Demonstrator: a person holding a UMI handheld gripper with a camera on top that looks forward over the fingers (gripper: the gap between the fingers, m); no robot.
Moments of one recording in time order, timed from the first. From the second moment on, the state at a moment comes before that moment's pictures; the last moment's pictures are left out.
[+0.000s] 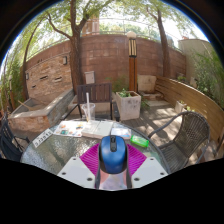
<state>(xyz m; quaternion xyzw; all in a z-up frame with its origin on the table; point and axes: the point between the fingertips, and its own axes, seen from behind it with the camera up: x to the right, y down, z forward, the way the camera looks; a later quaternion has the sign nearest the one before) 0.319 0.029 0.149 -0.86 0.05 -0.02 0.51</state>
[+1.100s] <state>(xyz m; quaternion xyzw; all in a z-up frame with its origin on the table) 0.320 -0.237 0.221 -0.88 0.04 -0.09 0.47</state>
